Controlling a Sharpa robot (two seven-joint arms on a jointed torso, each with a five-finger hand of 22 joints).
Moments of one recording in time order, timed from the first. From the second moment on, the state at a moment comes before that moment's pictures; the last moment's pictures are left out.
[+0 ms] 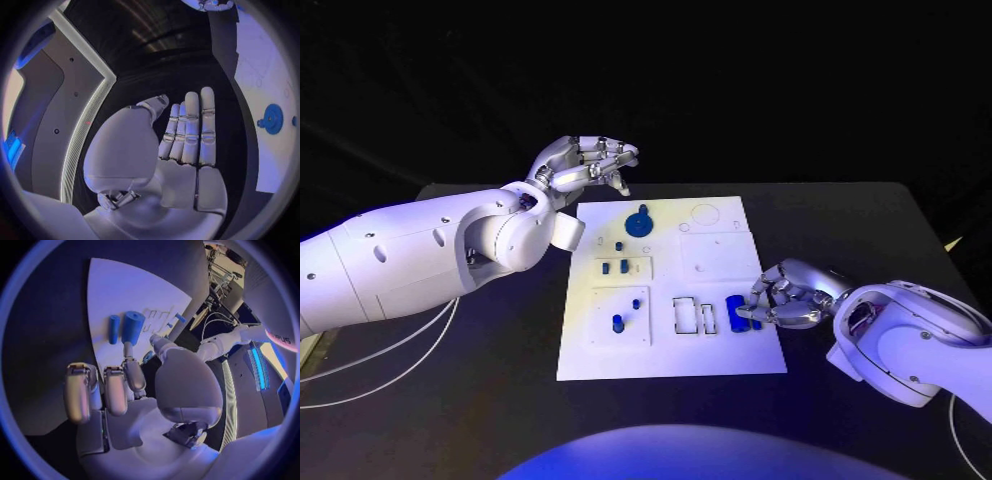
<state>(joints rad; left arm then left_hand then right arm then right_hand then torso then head) 1.18 -0.91 0.00 1.54 -0.14 -0.23 0.44 1.39 -0.16 0.45 0.14 0.16 0.86 0.19 0.33 0.34 0.86 0.13 0.57 0.17 1.06 0.05 0.95 0.42 0.17 0.99 0.14 0.75 0.46 1.12 -1.04 -0.15 1.88 -1.25 -0.33 -0.39 1.09 -0.19 0.33 0.21 0.15 0.90 0.11 0.41 0.58 1.36 0.03 1.33 1.26 1.47 -0.04 1.47 1.31 0.04 1.46 0.07 1.45 1.31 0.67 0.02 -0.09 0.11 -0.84</state>
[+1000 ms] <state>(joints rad) 1.18 -0.92 0.00 1.54 -0.14 -0.23 0.43 1.39 -0.16 0.45 0.14 0.16 0.86 0.19 0.33 0.34 0.86 0.13 0.57 0.17 1.06 0.05 0.95 0.42 0.17 0.99 0.14 0.75 0.46 1.08 -0.95 -0.15 1.82 -1.41 -0.32 -0.46 1.09 -0.19 0.32 0.22 0.15 0.90 0.11 0.41 0.58 1.36 0.03 1.33 1.26 1.47 -0.04 1.47 1.31 0.04 1.46 0.07 1.45 1.31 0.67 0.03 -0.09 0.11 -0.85</state>
